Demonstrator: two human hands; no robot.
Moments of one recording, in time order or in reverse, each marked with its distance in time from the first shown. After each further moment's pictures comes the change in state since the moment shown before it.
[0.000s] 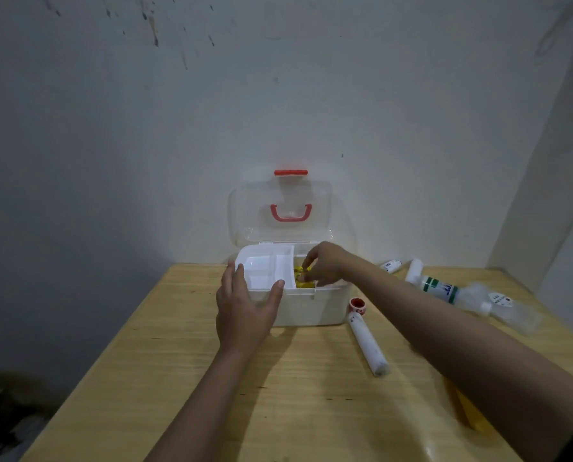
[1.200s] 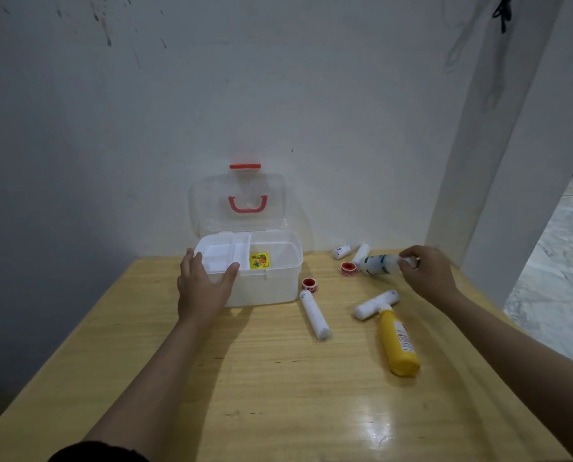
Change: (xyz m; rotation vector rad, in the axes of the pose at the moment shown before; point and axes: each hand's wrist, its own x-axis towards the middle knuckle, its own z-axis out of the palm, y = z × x) left_hand -0.001 0.012 -0.010 -0.050 -0.102 -0.081; right_hand -0.120 0.218 -0.045 0.001 0.783 0.077
